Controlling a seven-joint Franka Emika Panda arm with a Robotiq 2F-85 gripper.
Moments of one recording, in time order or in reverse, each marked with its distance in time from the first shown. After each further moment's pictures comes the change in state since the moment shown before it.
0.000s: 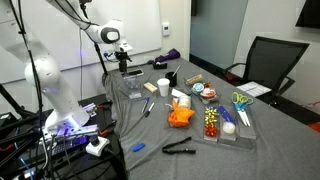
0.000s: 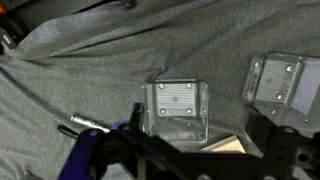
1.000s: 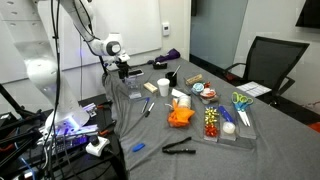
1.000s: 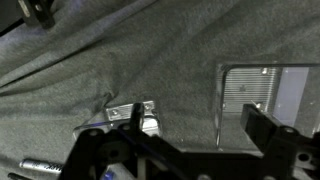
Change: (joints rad) arm 0.121 0.269 -0.019 0.020 -0.171 0.320 0.405
